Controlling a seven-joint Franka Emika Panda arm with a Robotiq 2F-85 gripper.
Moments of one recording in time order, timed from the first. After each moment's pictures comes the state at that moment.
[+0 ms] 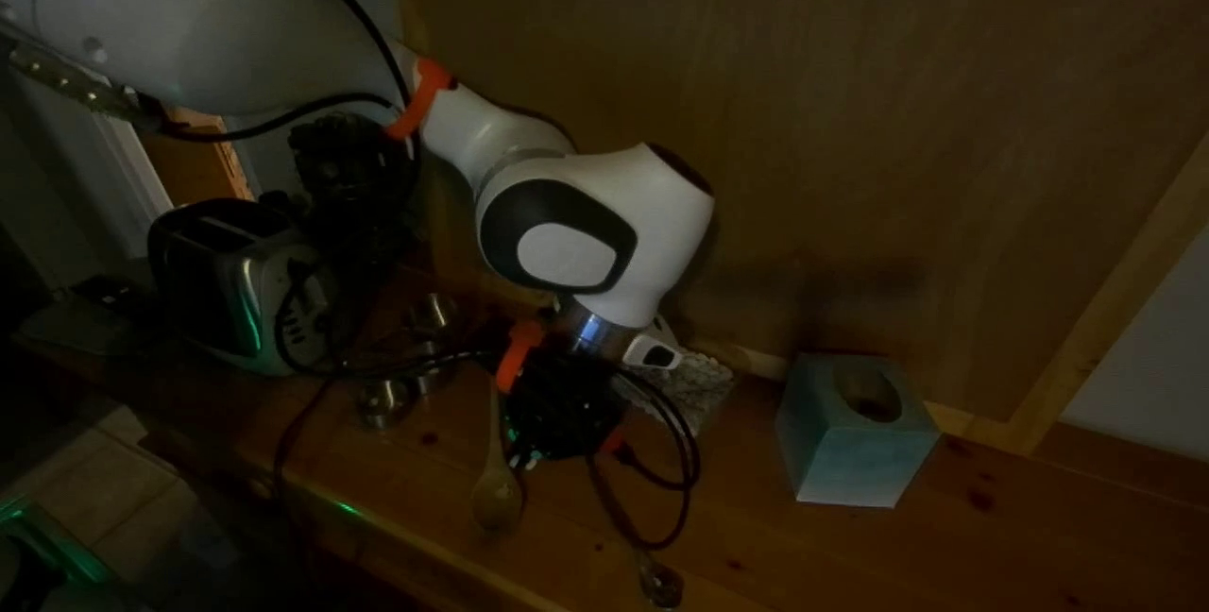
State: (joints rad) arm -0.53 0.31 -0.30 -1.94 0.07 1.82 -0.78
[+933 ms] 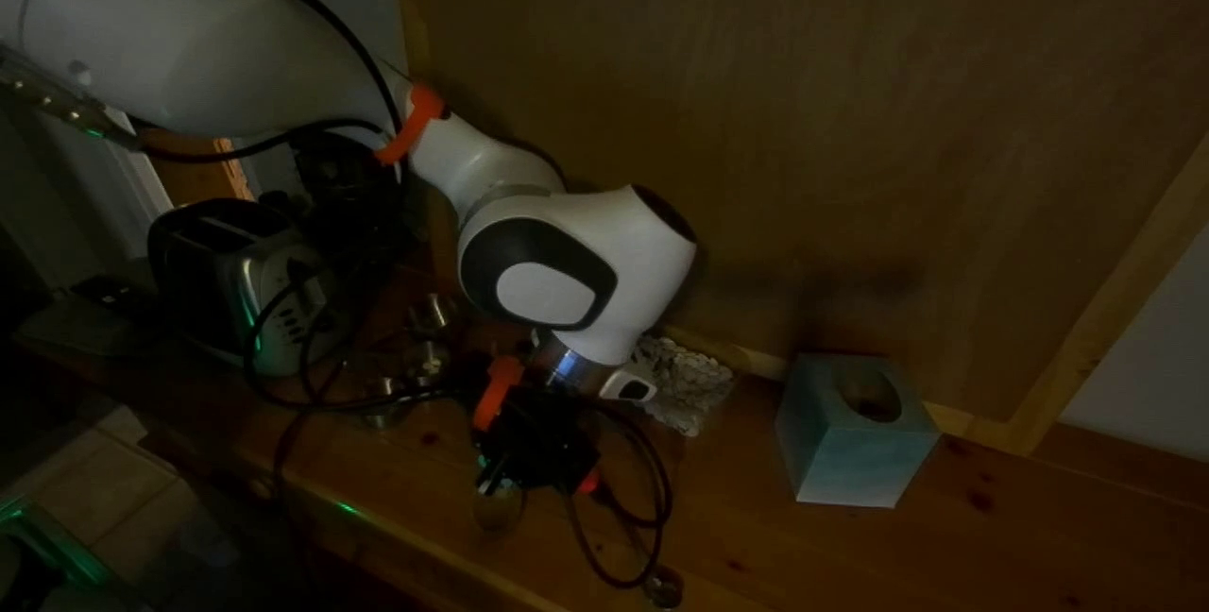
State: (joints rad) arm -0.53 0.30 -0.32 -2.02 0.07 1.82 -0.85
